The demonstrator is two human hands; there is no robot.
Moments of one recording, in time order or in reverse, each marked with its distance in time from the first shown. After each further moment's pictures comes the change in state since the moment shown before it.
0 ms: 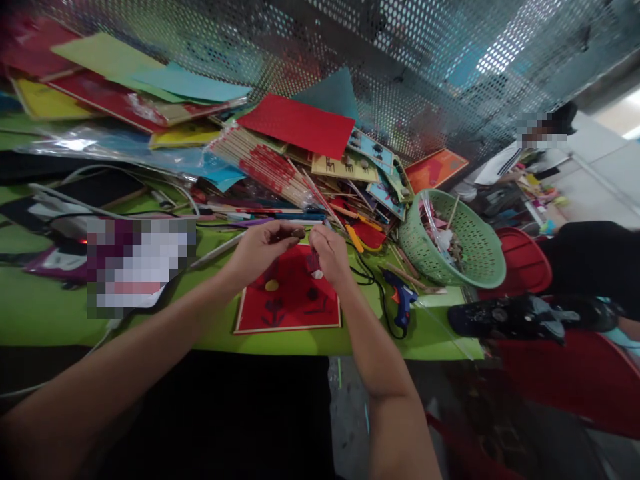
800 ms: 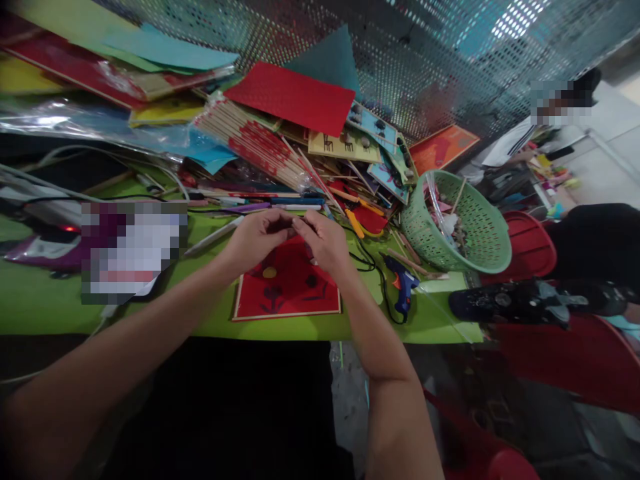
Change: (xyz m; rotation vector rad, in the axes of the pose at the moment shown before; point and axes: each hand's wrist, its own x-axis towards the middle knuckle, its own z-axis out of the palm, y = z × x) left_hand -0.003 0.002 0.002 0.072 -0.061 0.001; right_hand -0.004 0.003 0.002 -0.116 -0.065 -0.014
